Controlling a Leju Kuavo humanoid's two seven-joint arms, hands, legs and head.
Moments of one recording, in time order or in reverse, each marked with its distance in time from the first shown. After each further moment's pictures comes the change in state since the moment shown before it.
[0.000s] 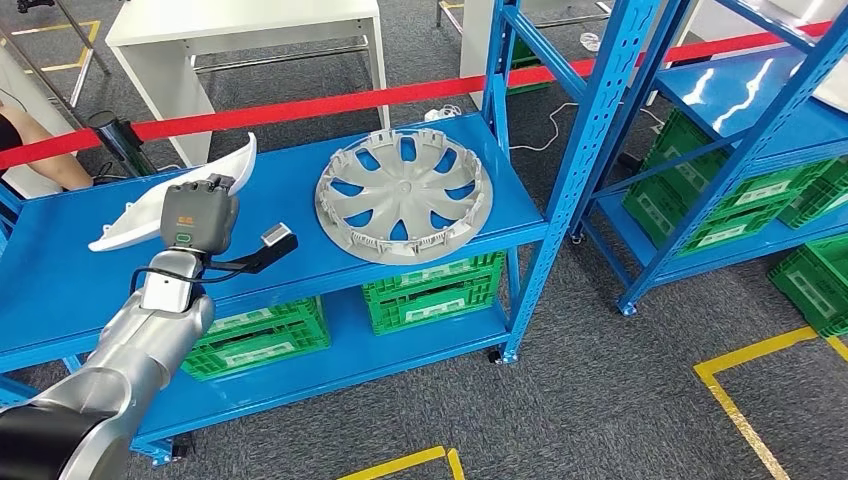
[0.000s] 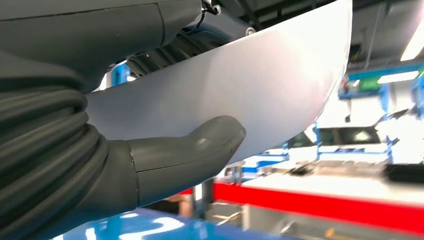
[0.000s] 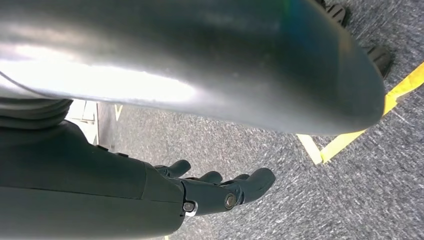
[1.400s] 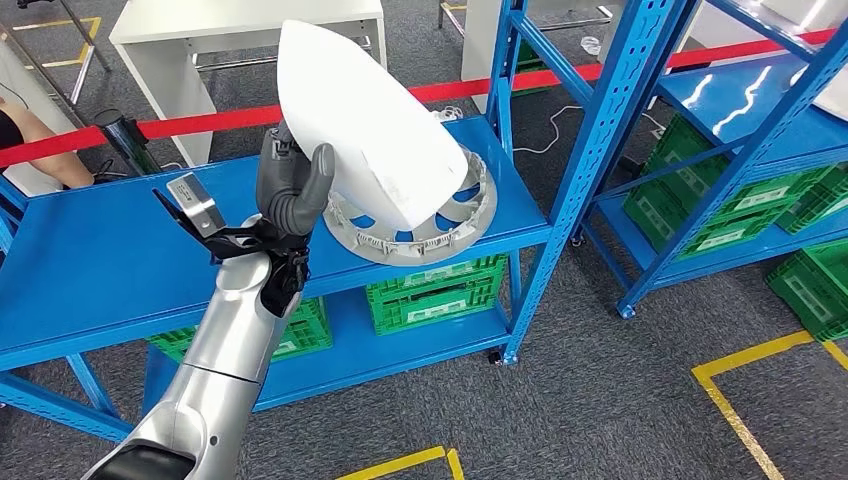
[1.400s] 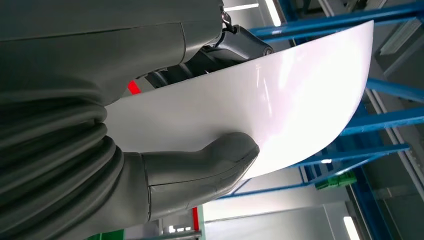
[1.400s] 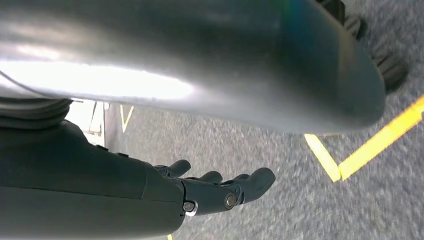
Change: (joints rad) left arm 0.167 -0.361 0.092 -0.679 1.499 -1.252 -0.746; right arm 0.023 0.015 -0.047 0.000 -0.012 0.027 0.000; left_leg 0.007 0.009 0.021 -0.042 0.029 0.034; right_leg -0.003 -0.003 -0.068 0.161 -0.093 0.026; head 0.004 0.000
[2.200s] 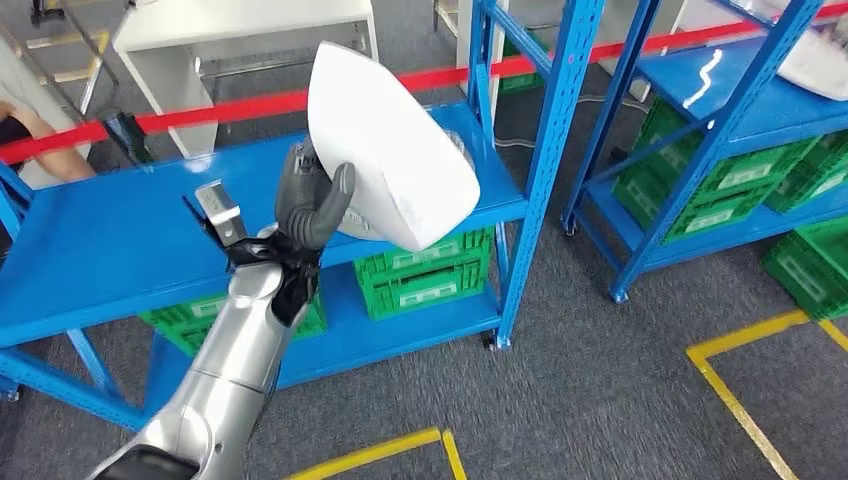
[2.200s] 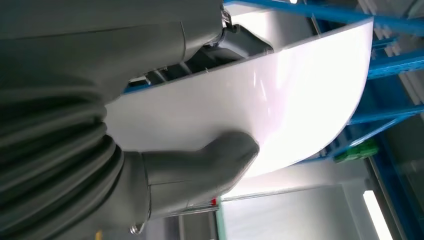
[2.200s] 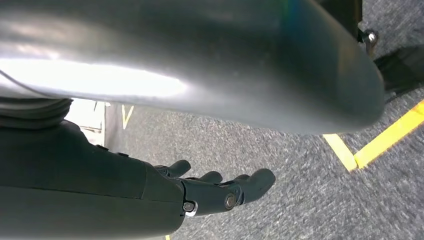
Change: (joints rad) left arm -0.015 -0.001 -0.029 0.061 -0.014 -0.002 0.000; right arm -0.004 0.025 -0.005 0.000 0.017 0.028 -0.003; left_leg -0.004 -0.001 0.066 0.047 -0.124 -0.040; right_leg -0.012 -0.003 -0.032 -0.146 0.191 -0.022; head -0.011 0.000
